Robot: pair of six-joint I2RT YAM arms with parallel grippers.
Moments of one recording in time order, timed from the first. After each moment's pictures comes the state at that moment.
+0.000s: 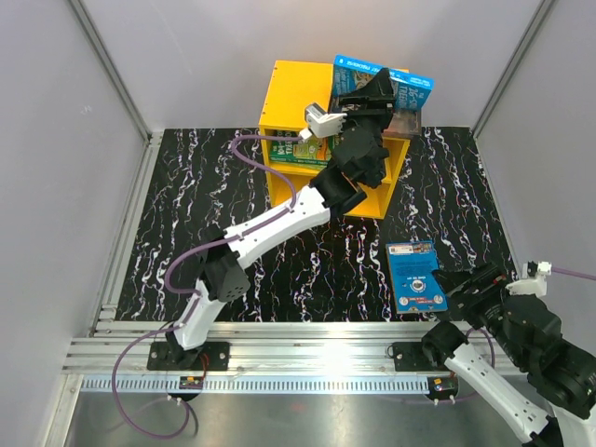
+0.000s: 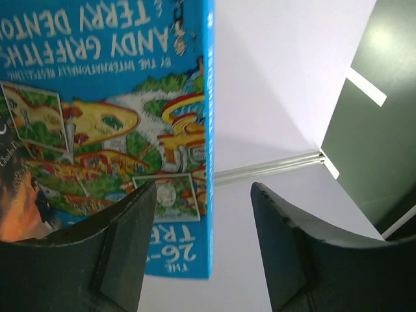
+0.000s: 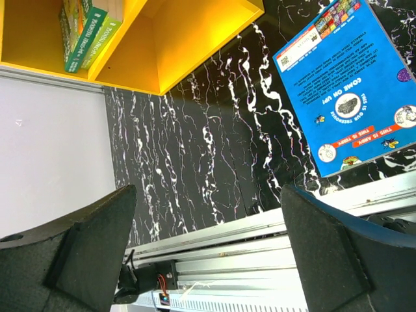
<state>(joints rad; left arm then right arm) -1.03 2.15 2.25 0.40 -1.03 -1.16 0.65 0.19 1.01 -1.28 0.40 1.18</state>
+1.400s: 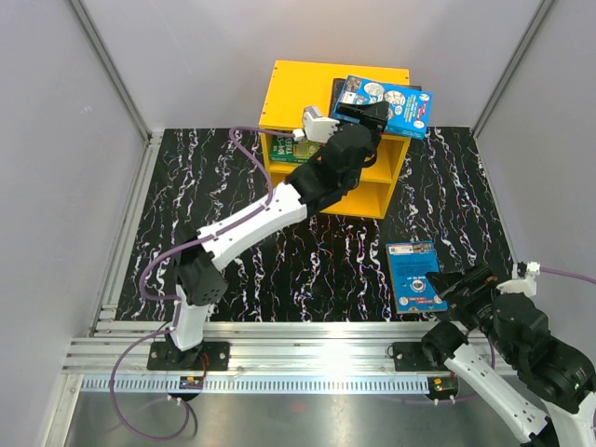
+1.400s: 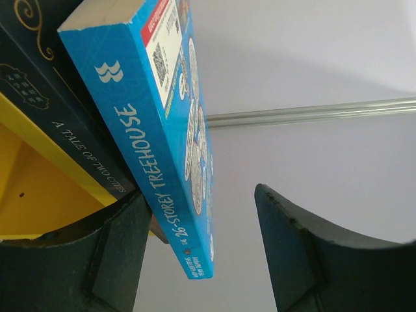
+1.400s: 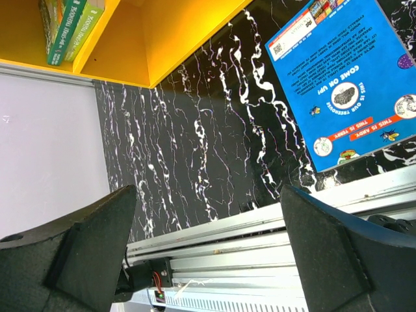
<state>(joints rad) -0.97 1.98 2.04 -0.10 -0.73 -1.48 0.65 0.16 0.94 -1.27 0.39 1.19</state>
